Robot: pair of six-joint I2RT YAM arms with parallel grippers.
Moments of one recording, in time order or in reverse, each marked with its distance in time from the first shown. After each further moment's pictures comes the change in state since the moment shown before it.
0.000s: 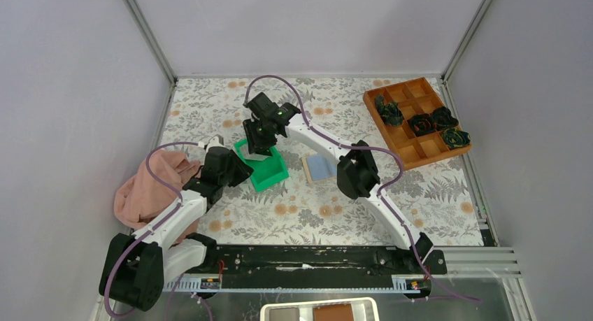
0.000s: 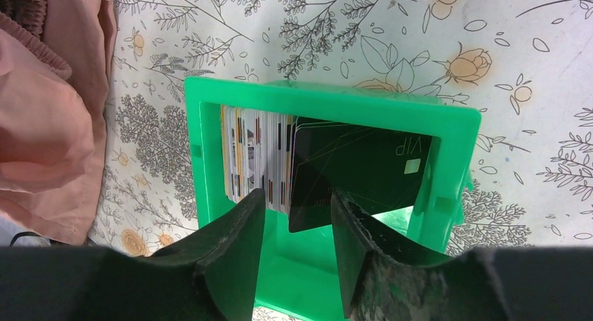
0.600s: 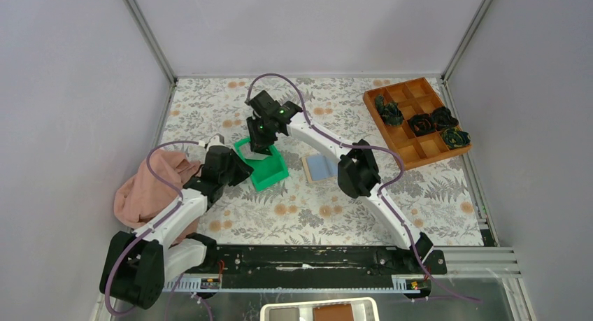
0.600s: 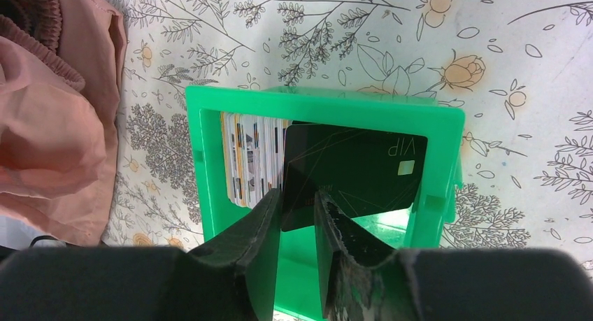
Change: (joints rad) left arm 0.000 0.013 0.008 0.003 0.003 0.007; right arm -0.011 0.000 0.000 0.016 -0.016 0.027
